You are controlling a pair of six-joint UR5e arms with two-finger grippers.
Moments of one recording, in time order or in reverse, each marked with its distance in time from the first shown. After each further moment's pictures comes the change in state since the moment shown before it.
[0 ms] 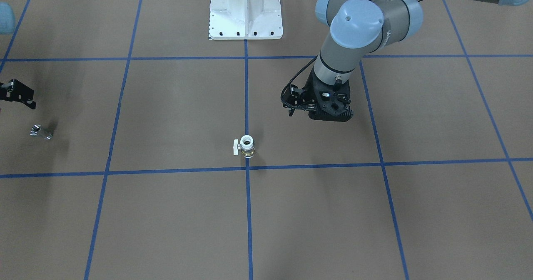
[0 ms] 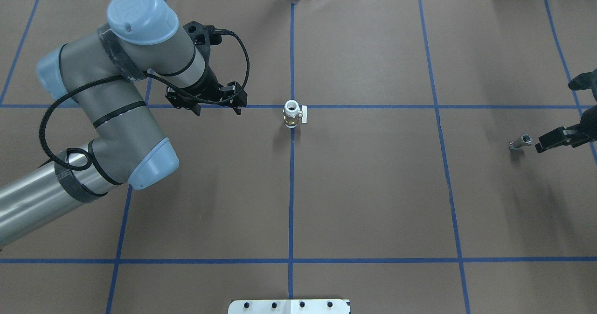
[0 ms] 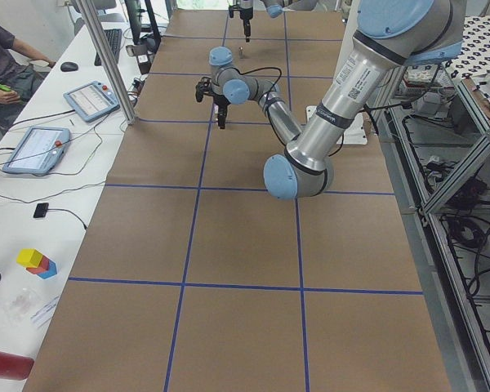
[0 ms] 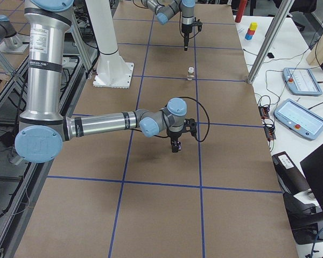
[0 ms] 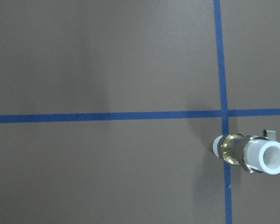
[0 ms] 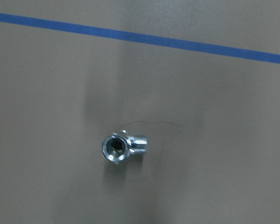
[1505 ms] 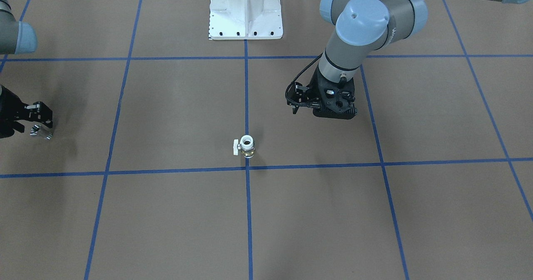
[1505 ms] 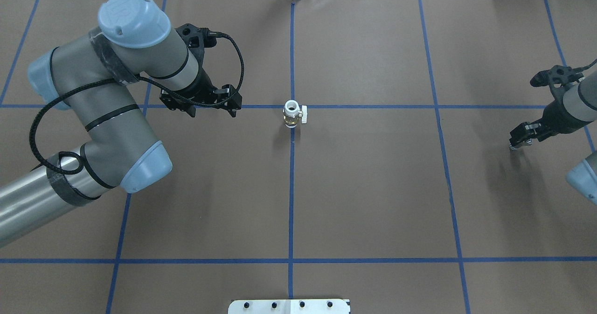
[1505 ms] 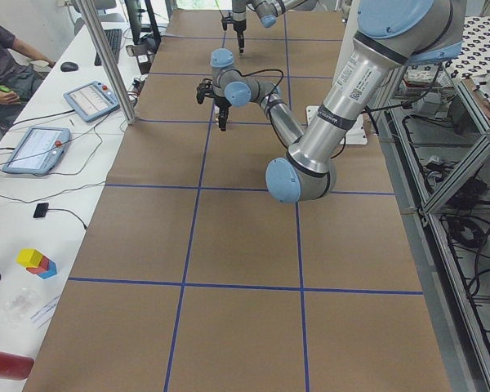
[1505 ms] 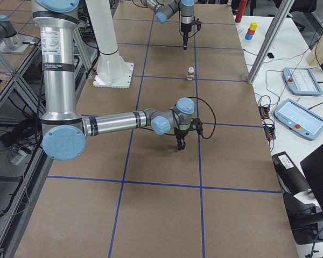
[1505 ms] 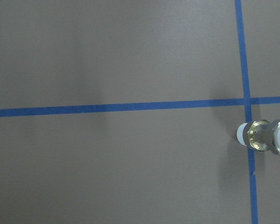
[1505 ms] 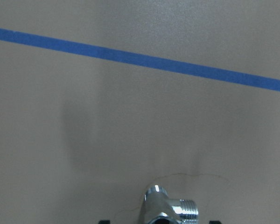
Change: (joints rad) left arm -0.001 0.016 -0.015 0.000 0.001 0.009; right arm -0.053 0.108 -0.115 -0.001 -0.044 0.015
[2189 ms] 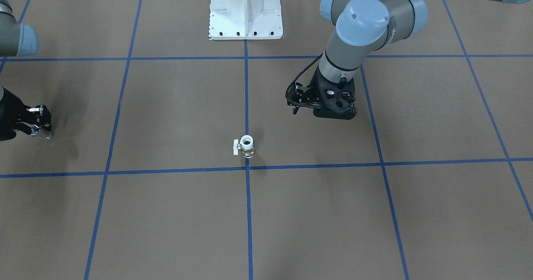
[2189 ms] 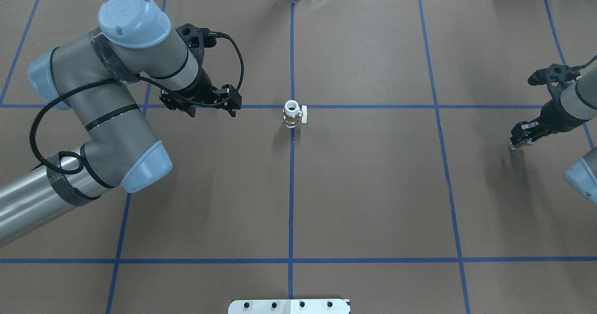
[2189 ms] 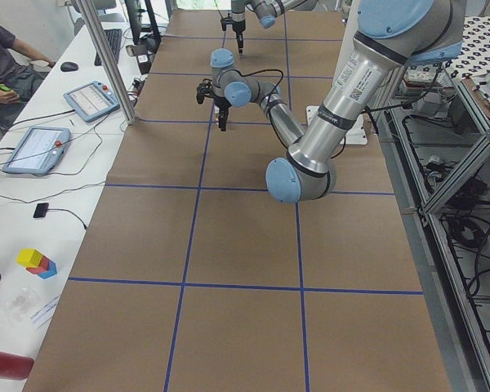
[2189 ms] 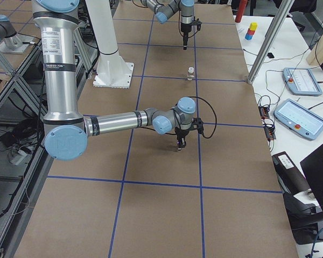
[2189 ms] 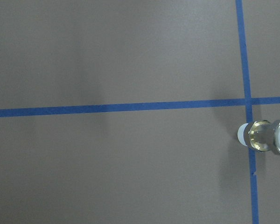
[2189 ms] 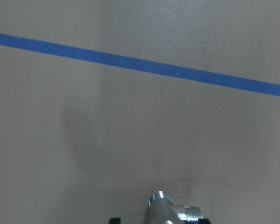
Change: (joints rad) left arm 0.000 0.000 0.001 0.000 0.001 0.000; right arm 0.000 0.010 -0.008 0.000 0.002 -0.002
